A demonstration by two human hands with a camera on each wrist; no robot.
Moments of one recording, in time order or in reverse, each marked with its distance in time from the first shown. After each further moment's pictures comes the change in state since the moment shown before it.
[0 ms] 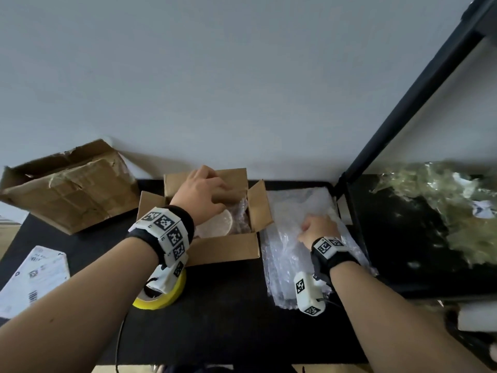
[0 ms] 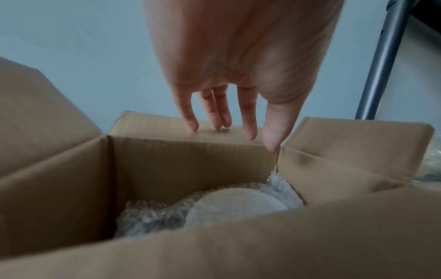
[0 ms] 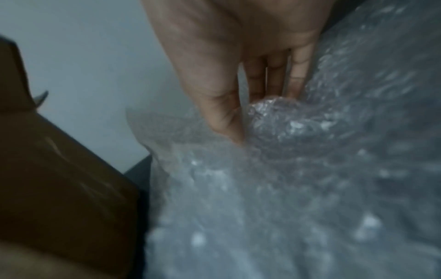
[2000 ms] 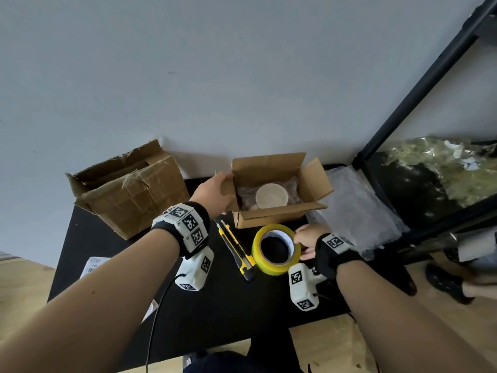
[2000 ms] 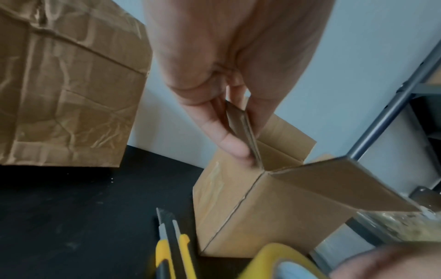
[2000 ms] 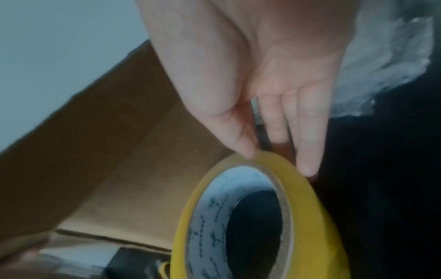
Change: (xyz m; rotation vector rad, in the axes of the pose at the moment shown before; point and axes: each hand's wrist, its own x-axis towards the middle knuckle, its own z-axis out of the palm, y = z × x) left_hand -0.042 -0.121 -0.037 -0.489 -0.197 -0.058; right_hand -0.117 -0.131 0.059 0.622 -0.274 0.367
